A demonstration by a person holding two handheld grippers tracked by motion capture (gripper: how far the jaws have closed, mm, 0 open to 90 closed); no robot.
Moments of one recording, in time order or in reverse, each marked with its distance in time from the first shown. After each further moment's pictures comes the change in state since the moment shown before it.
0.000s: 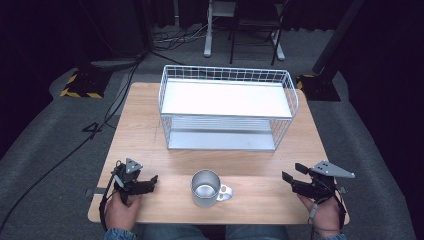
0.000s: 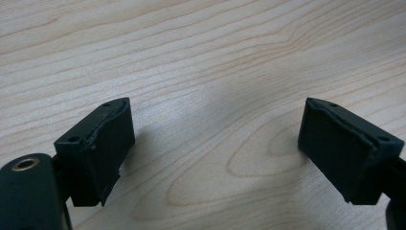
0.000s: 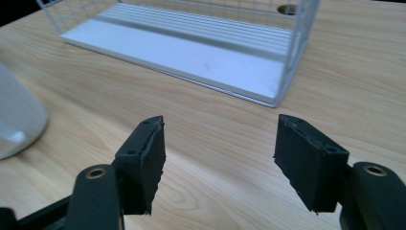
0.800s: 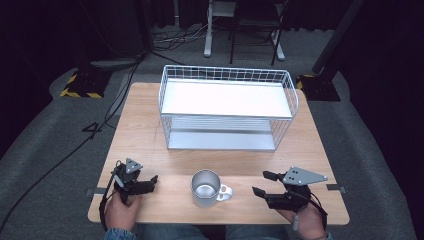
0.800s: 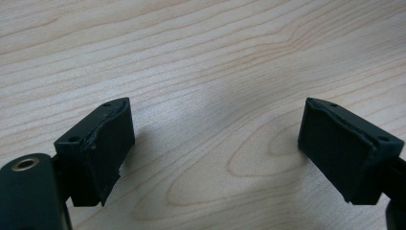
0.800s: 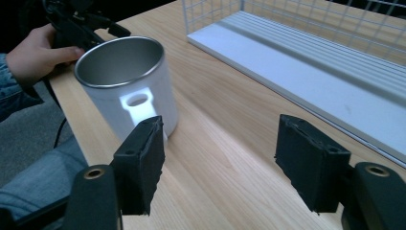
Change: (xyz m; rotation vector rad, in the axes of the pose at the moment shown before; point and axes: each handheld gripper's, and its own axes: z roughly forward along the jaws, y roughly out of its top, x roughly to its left) left arm 0.000 0.000 0.000 0.000 0.000 0.000; right arm 0.080 0.025 0.008 0.007 0.303 -0.193
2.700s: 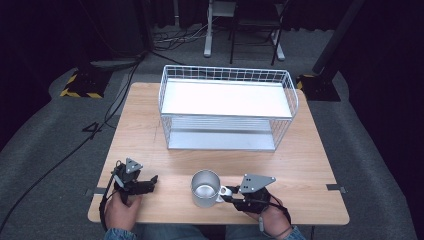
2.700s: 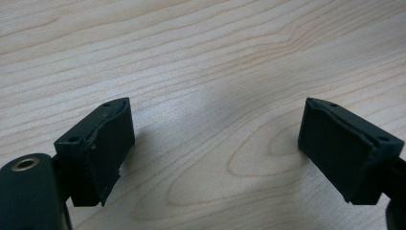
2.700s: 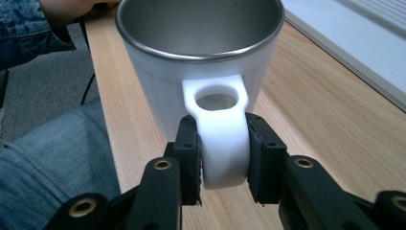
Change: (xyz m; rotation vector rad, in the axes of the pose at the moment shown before) left arm 0.000 0.000 0.000 0.000 0.000 0.000; right arm 0.040 -0.004 0.086 0.128 0.176 -0.190
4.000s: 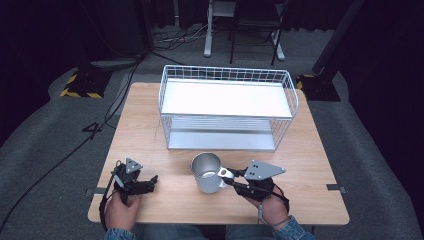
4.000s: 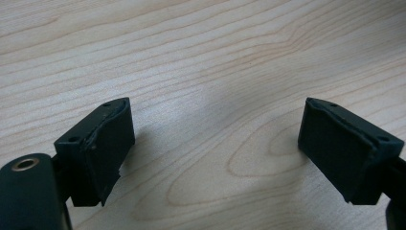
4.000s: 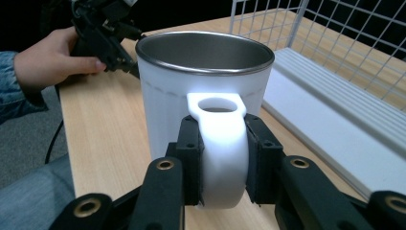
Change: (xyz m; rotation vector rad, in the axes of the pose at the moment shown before) left arm 0.000 0.000 0.000 0.000 0.000 0.001; right arm -0.013 0.034 -0.019 -0.161 -0.115 0.005
